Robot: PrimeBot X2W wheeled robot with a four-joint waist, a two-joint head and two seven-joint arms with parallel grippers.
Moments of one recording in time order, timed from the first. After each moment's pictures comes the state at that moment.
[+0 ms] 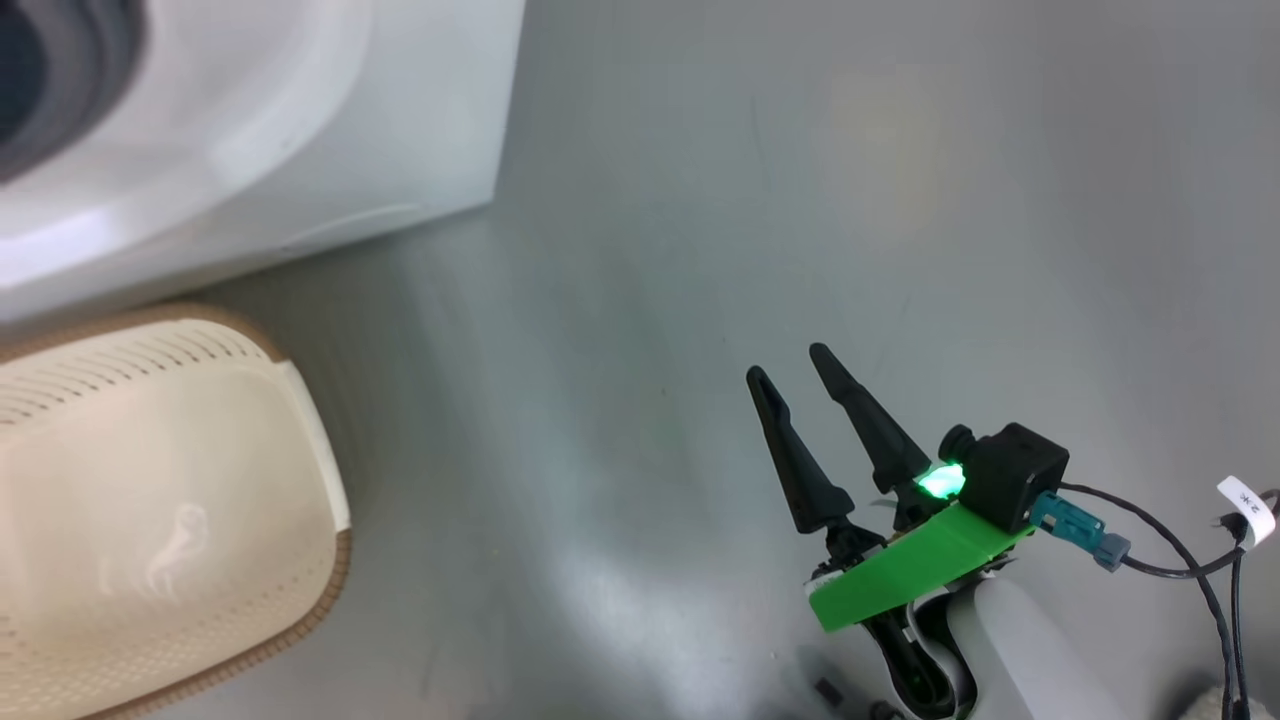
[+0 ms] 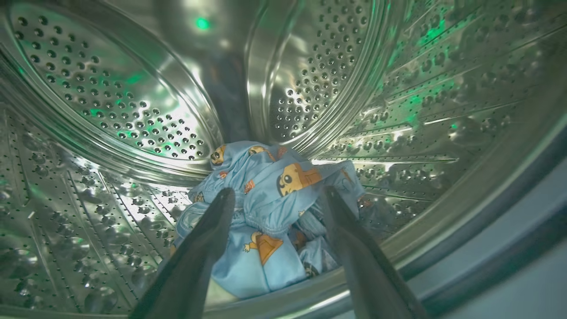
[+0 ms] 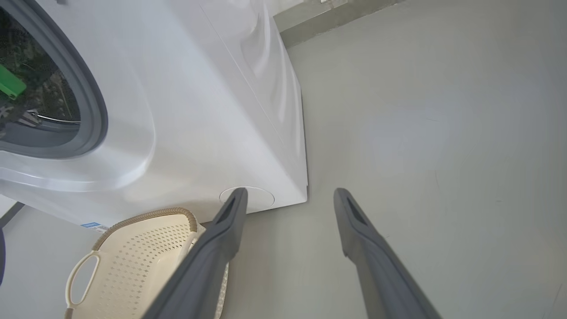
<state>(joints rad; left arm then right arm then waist) -1.06 0.57 -0.29 0.61 -0.64 -0.09 -0.24 -0.32 -0.05 0.33 0.19 0.49 0.13 -0.25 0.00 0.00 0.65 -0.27</state>
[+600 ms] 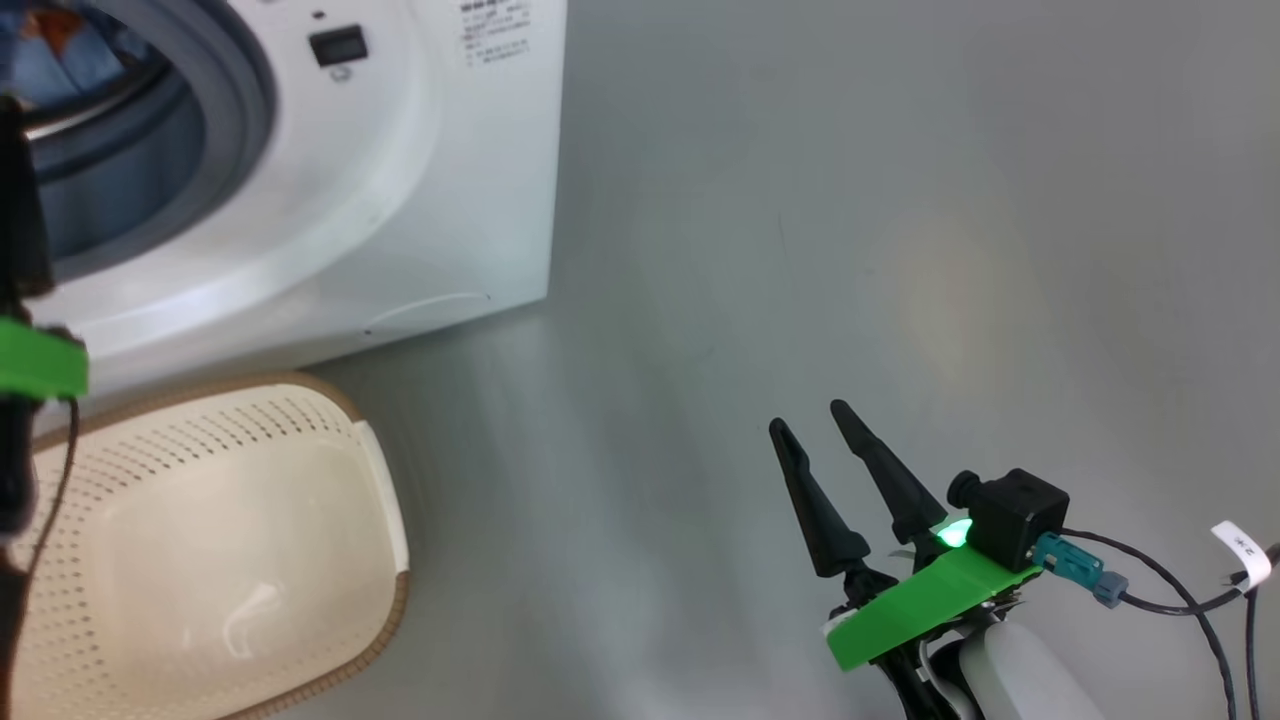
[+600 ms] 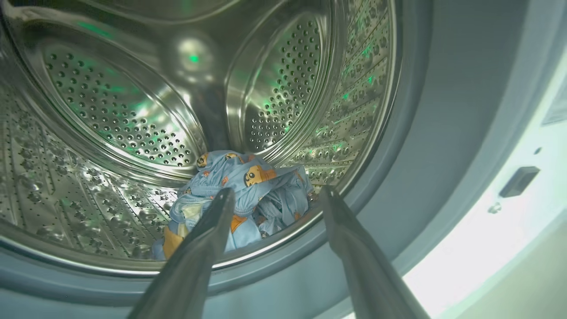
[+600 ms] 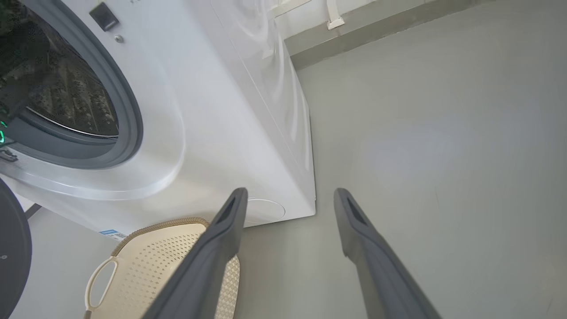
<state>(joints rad) -0.67 0.47 -0.17 0.35 -0.62 -0.02 -0.26 -0.26 -0.05 0.29 0.24 0.47 0.13 -0.25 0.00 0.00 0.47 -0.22</state>
